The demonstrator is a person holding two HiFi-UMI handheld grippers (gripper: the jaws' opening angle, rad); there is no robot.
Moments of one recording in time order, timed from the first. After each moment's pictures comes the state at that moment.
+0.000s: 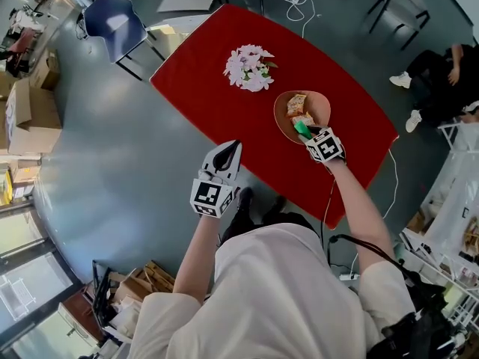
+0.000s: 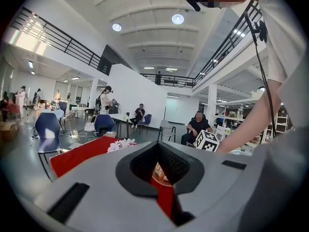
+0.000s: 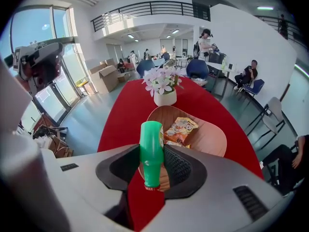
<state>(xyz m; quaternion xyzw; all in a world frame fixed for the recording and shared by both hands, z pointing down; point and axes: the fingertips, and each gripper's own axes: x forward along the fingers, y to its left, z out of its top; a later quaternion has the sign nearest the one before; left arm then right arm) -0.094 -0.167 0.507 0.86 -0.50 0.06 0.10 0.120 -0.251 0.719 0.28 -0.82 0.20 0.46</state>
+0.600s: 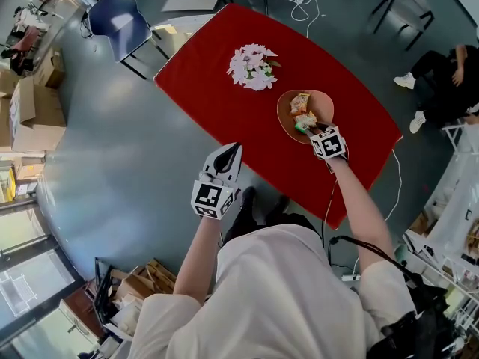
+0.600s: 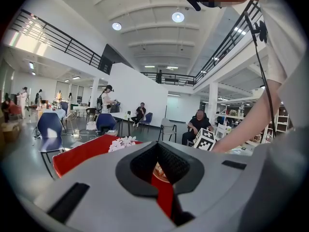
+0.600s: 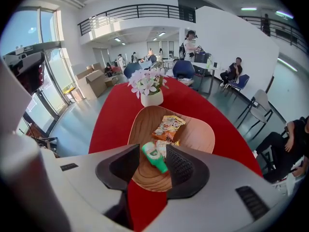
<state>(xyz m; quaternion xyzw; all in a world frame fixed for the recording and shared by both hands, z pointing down) -0.098 -0.155 0.509 0.85 -0.51 0.07 0.10 0.137 -0.268 0.720 0.34 -0.81 0.21 0.43</state>
